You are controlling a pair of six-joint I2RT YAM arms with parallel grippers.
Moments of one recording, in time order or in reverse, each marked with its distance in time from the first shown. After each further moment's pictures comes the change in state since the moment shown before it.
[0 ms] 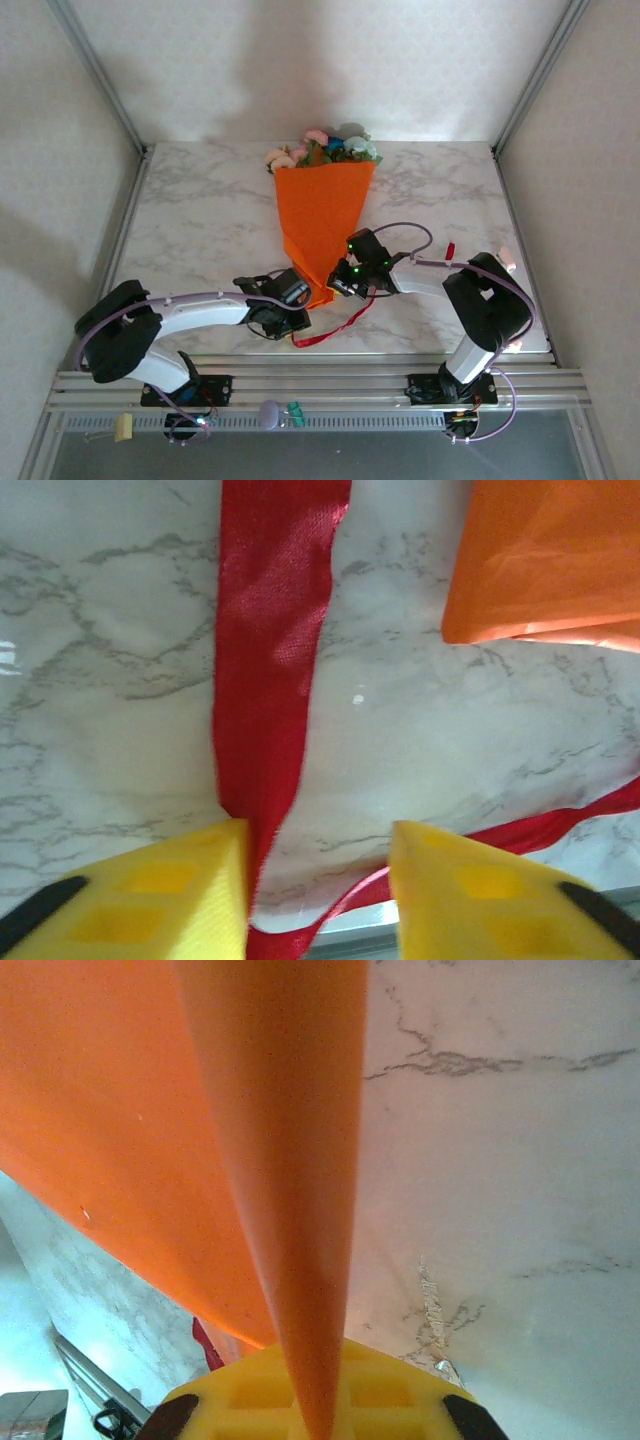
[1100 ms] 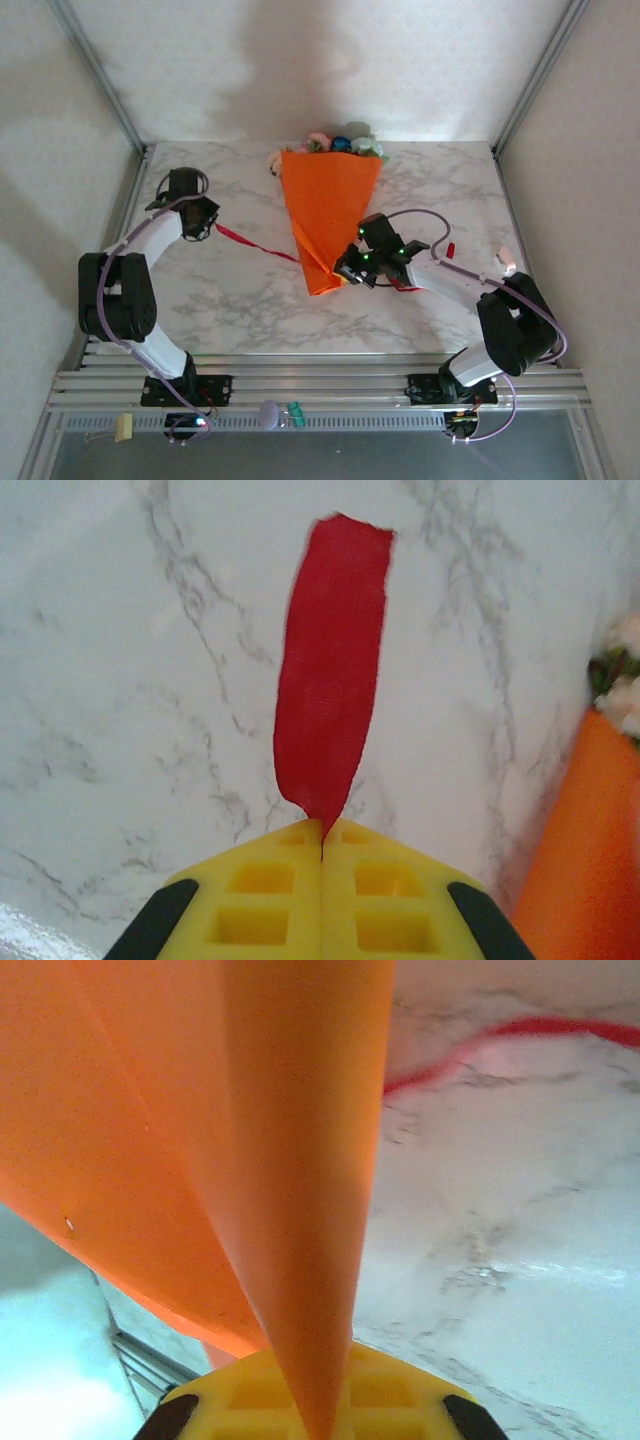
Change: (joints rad) left arm 0.942 0.185 0.411 0.052 -0.102 0.269; right arm -0.044 -0.174 0.066 -0.216 0.003 0.011
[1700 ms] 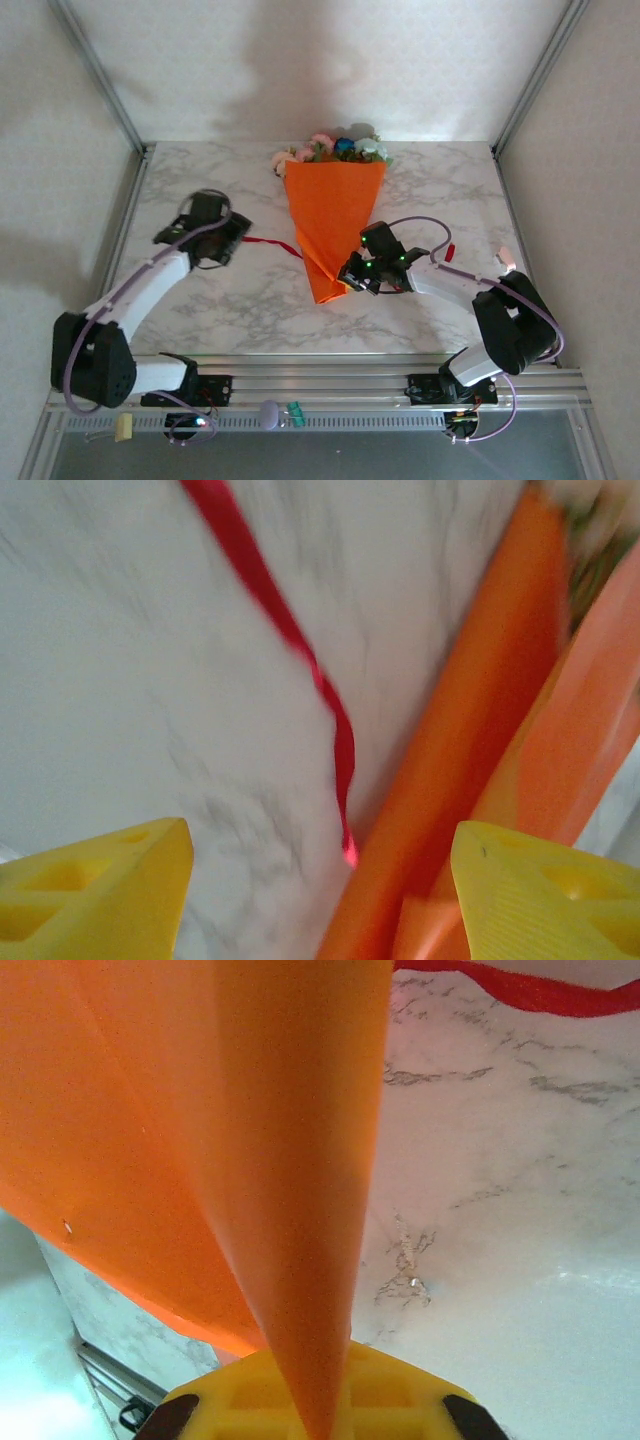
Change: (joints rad) left arm -0.323 -0.318 -0.205 -0.085 0.044 -0.255; right arm -0.011 0.008 -0.060 0.043 0.018 -0.031
